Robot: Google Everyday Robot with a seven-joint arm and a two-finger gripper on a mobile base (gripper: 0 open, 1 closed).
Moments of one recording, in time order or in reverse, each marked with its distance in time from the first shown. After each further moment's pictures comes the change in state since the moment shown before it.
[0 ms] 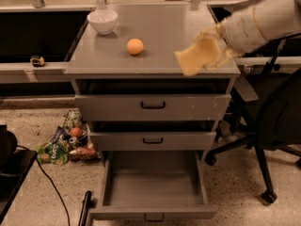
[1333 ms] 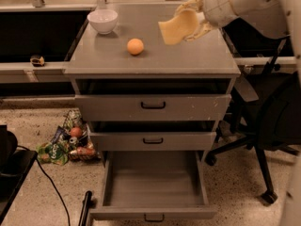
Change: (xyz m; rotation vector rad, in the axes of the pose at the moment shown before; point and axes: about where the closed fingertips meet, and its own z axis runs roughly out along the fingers) arm 0.050 -0.095 0.039 0.127 0.009 -0.020
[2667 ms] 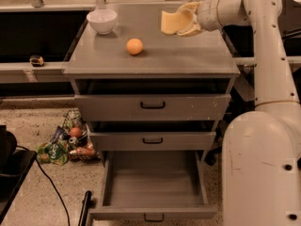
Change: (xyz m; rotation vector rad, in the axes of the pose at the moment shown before) arm 0.109 -0.016 0.068 0.215 -0.004 0.406
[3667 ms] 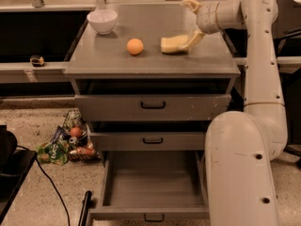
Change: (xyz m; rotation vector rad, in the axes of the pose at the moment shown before) arm 0.016 0.007 0.015 -0.006 -0.020 0.060
